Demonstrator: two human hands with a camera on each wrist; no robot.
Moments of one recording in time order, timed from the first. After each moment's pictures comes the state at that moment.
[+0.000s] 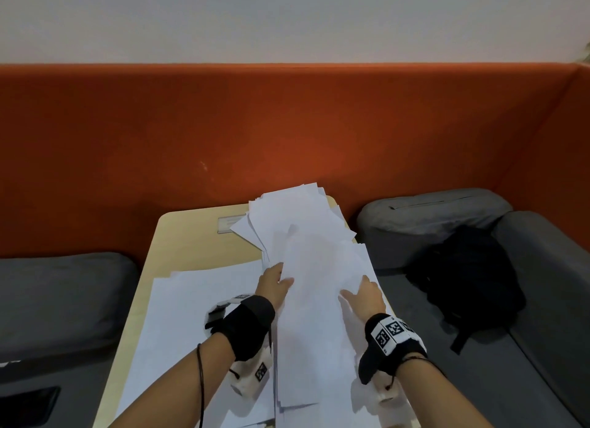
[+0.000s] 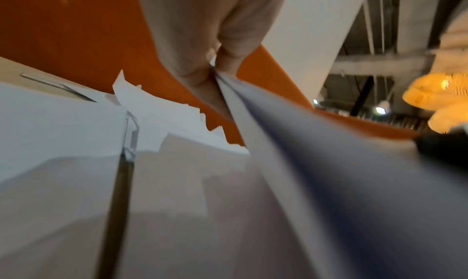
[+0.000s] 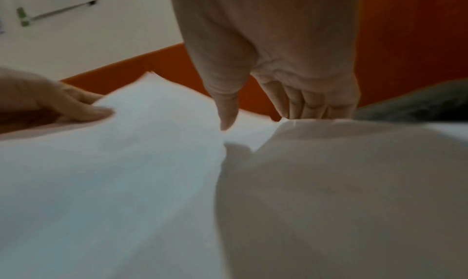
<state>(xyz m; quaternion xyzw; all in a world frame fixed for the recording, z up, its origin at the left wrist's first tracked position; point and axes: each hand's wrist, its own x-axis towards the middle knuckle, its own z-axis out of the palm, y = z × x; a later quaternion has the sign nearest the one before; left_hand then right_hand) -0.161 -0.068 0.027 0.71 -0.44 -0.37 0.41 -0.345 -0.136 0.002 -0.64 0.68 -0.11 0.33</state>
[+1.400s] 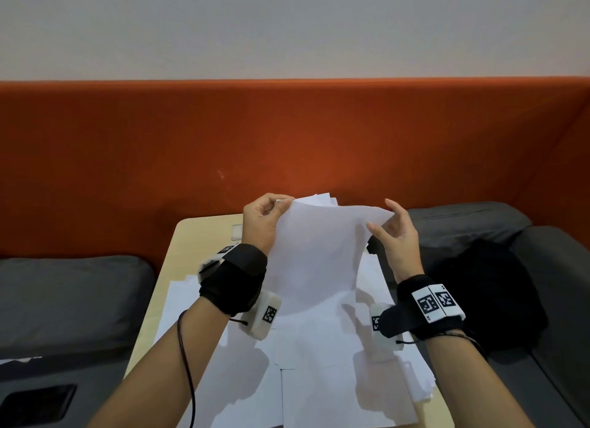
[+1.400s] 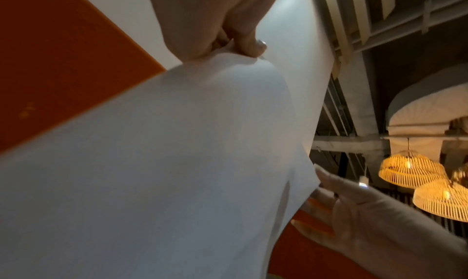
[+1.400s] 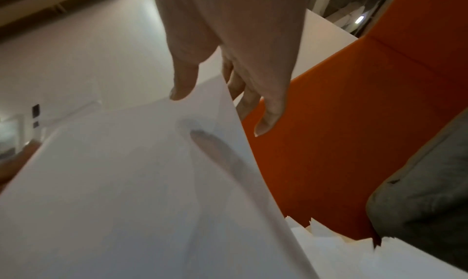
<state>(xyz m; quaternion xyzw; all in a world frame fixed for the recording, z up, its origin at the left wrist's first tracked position) -0.136 -0.080 0.156 0.53 -0.41 -0.25 0.70 -0.347 -0.167 0.116 -0.58 0.38 -0.52 0.49</state>
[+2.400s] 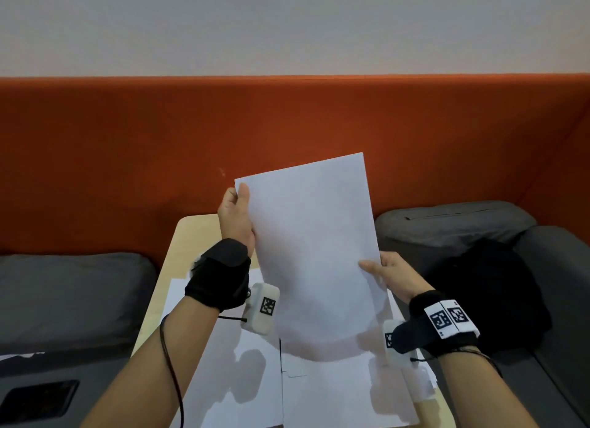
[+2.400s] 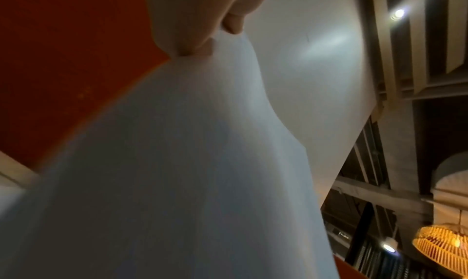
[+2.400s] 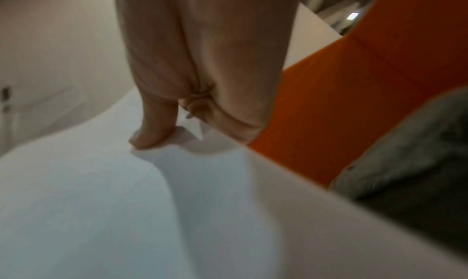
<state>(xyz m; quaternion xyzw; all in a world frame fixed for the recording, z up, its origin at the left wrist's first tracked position) -0.107 -0.081 0.153 0.48 -0.24 -0.29 0.79 -0.367 -0.158 0.088 -0.63 0.39 -0.25 0.63</state>
